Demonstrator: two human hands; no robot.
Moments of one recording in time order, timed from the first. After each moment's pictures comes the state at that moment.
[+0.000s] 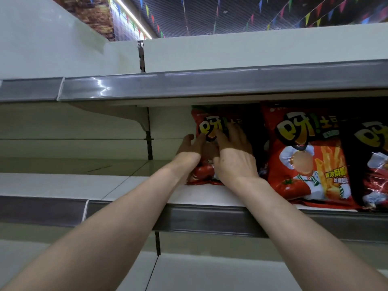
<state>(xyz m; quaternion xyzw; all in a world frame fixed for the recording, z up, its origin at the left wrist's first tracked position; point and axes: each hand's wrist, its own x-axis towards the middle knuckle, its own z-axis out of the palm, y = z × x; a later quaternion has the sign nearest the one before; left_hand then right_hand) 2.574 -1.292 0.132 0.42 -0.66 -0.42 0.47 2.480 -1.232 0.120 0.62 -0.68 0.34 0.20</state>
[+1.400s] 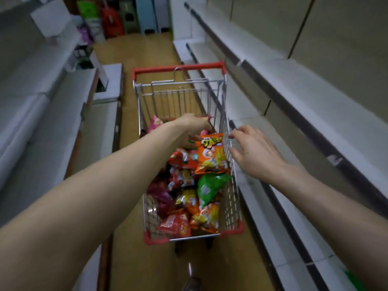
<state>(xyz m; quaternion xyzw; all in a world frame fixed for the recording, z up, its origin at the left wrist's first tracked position) 3.170 -0.999 -0.126 0.82 -0.13 -0.36 0.43 3.022 -1.086 -0.142 0.97 -0.21 0.05 -0.12</state>
